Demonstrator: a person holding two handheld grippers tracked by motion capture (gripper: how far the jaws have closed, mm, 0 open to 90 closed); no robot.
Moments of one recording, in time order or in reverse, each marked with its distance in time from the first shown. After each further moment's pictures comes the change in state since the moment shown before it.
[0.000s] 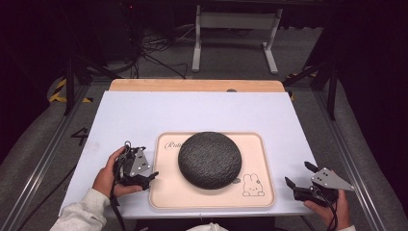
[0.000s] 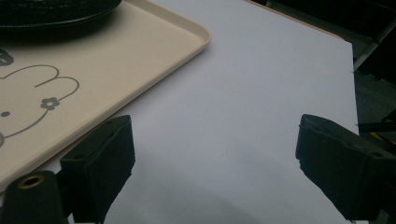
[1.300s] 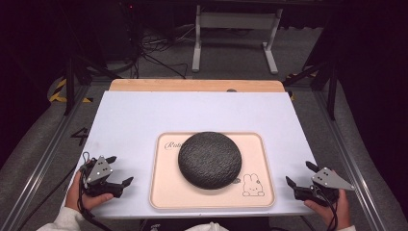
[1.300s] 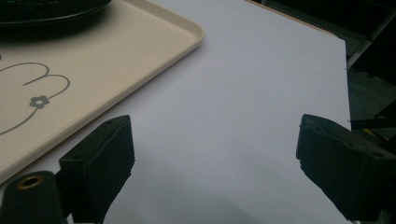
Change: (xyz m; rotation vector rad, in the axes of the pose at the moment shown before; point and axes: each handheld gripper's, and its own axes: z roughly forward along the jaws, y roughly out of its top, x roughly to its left) left arm 0.015 -0.078 -0.033 -0.088 -0.006 -0.293; right arm -0.002 -0.001 0.000 0.008 -0.022 0.002
